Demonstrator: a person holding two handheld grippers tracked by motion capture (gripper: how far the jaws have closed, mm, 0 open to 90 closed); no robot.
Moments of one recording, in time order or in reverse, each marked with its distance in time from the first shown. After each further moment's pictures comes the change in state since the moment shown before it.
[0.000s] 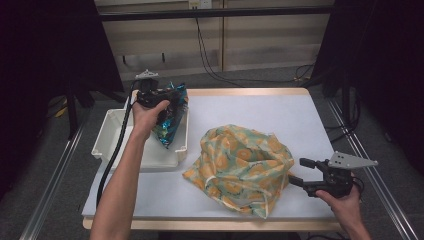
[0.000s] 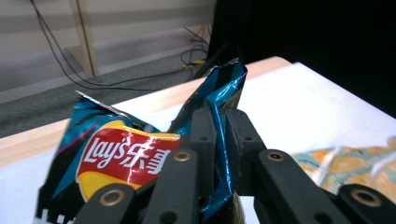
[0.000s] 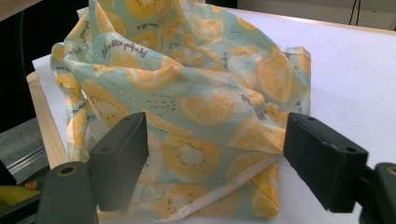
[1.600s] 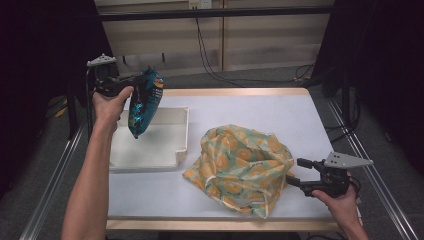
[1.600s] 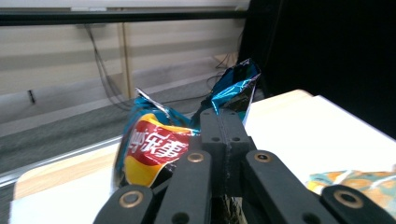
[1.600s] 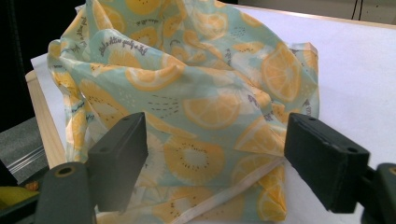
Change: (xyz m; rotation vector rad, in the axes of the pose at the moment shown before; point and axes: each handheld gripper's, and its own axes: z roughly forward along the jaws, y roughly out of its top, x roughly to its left) left arm 0.034 0.033 -0.091 -0.105 0.122 -0.012; right arm 0.003 0.001 0.007 0.015 0.001 0.009
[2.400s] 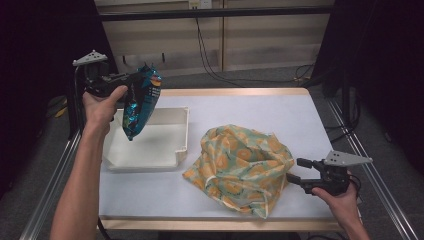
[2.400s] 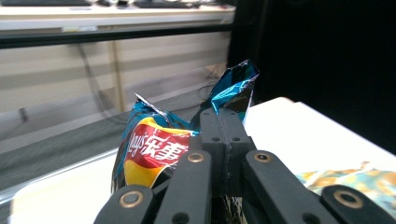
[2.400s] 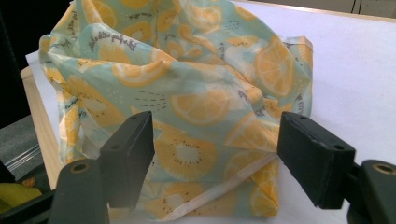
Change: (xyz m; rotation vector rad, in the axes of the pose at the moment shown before) left arm -0.017 0.013 -0.032 -0.046 -0.035 0.028; right arm -0.005 0.000 0.001 0.022 -0.005 0.004
